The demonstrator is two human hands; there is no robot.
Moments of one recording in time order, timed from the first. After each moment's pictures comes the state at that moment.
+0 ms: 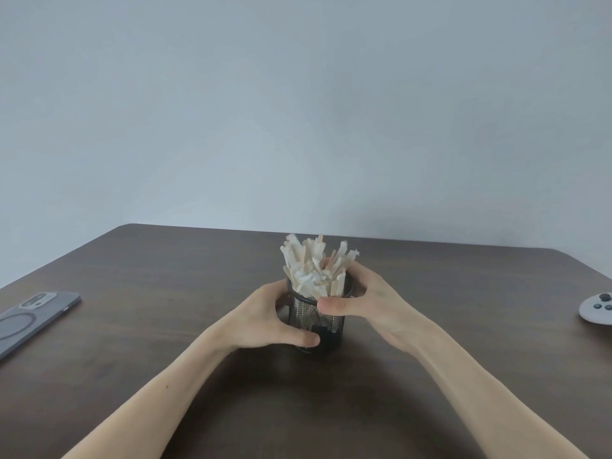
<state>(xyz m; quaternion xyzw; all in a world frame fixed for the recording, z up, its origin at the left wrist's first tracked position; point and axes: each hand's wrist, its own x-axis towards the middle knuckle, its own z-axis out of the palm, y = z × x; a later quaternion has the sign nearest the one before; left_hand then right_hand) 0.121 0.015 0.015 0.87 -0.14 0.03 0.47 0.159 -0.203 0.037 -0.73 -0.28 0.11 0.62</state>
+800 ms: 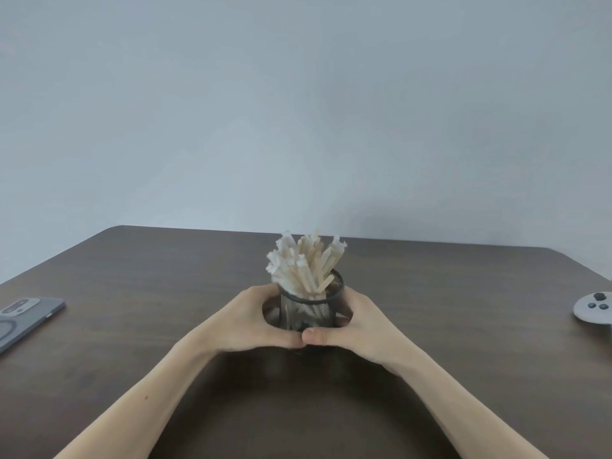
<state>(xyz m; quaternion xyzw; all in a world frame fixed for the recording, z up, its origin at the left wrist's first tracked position) 0.120 0.019 0.019 0.89 -0.13 0.02 0.44 0.164 -0.203 0.000 -0.80 -0.30 0.05 0.52</state>
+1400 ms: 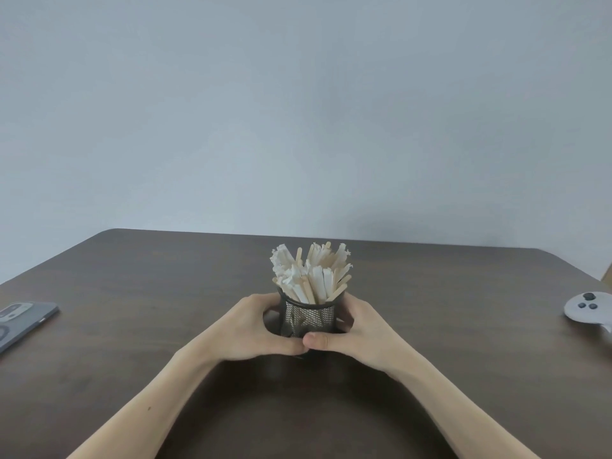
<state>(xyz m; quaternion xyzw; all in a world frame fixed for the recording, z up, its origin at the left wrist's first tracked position) 0.117 0.013 0.015 0.90 -0.11 0.01 0.43 0.162 -0.209 -0.005 -0.80 -0.29 0.04 0.52</state>
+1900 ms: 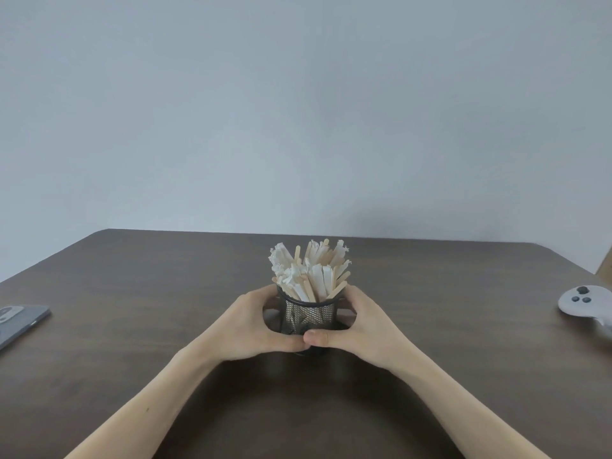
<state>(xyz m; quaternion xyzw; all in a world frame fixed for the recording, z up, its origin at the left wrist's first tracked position) 0.117 0.003 0.016 0.88 -0.14 0.04 0.45 0.160 -0.219 -0.002 -0.83 -0.25 0.02 0.50</state>
